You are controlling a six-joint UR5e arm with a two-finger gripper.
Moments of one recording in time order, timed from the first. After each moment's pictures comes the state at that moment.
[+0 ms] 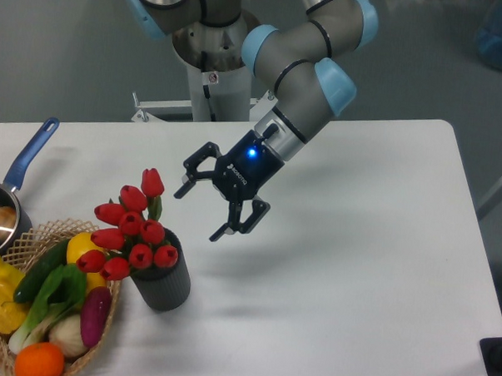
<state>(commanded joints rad) 2.59 -1.77 -1.98 -0.86 0.49 1.31</state>
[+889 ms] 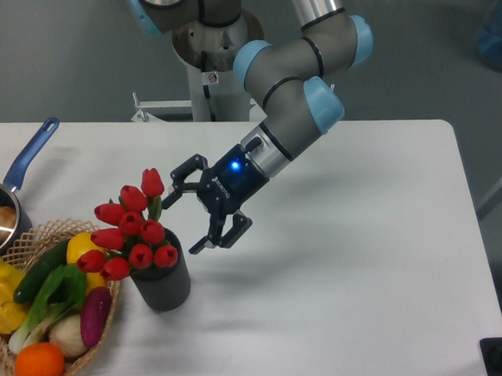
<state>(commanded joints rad) 2.55 -1.84 -1.93 -0.84 0.49 1.46</state>
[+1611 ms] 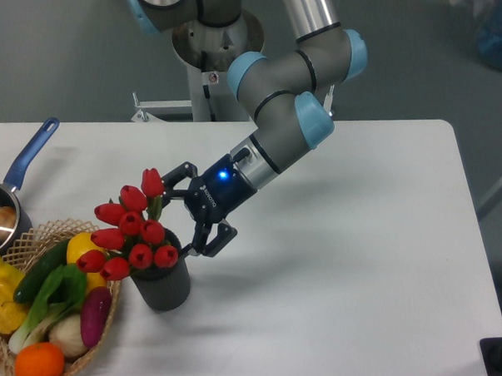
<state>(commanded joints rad) 2.51 -1.88 -1.91 -0.84 0.45 1.45</state>
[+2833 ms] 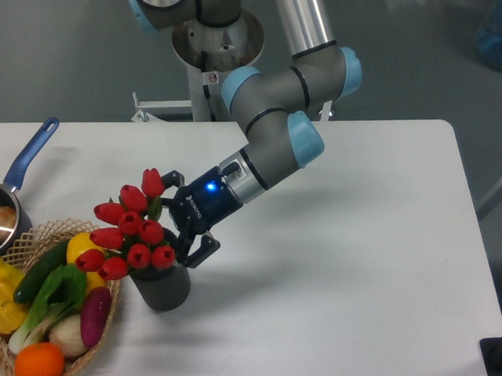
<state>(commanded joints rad) 2.47 -1.92 -1.88 -0.84 0.39 1.45</state>
